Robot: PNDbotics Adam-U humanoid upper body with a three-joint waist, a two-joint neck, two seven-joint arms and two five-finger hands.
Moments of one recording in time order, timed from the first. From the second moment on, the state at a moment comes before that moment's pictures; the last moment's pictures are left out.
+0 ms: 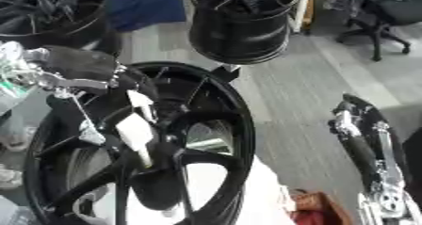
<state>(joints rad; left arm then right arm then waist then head) -0.86 0.61 -0.66 -1.52 -0.45 -0.43 -0.69 0.11 -0.17 -0.05 -1.90 0.06 0.02 -0.21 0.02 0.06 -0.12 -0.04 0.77</state>
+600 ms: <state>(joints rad) -0.87 0.59 -0.69 -1.48 -0.42 -0.44 -0.67 0.11 -0.17 -0.04 -1.90 0.06 0.02 -0.21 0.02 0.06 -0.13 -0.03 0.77</state>
